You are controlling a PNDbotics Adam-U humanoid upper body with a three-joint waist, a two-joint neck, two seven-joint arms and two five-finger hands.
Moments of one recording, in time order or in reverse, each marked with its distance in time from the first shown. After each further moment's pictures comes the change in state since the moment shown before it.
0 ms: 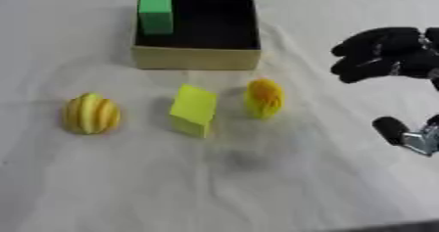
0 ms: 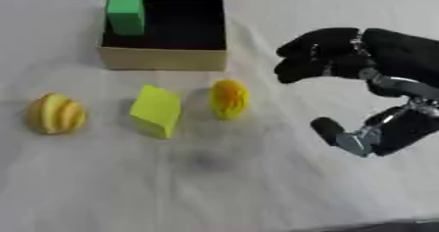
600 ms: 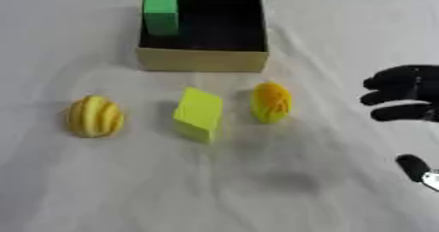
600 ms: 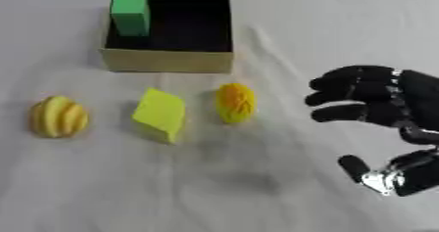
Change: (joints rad) left arm 0.000 0.008 0.012 0.000 -0.009 -0.005 0.015; right arm 0.148 0.002 -0.046 0.000 0.237 -0.120 -0.252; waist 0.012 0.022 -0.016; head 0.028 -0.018
